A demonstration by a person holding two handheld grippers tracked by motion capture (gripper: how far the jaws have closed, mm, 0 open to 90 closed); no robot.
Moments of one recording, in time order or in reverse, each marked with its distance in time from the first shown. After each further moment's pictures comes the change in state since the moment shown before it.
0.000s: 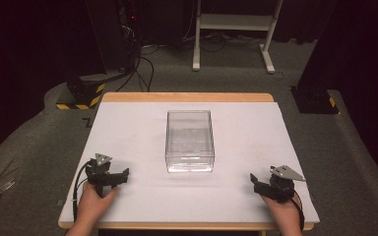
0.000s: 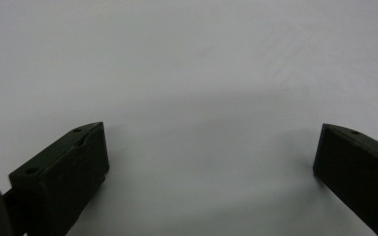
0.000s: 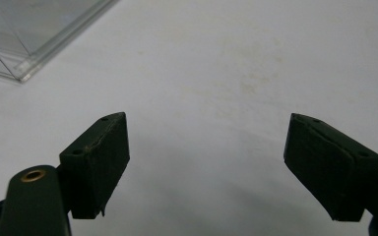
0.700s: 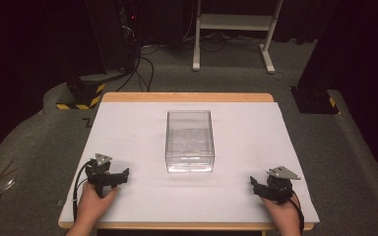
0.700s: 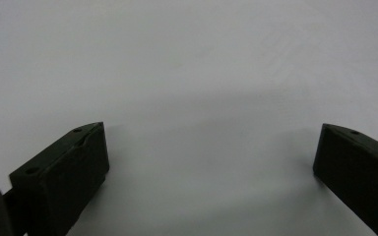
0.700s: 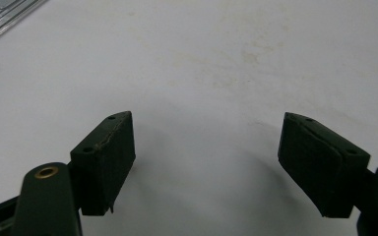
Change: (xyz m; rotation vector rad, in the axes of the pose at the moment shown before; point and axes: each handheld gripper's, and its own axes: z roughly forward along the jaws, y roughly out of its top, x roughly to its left) left arm 0.000 0.000 0.000 0.000 0.001 0.001; right arm 0.001 -0.005 0.008 0.087 -0.012 -0.035
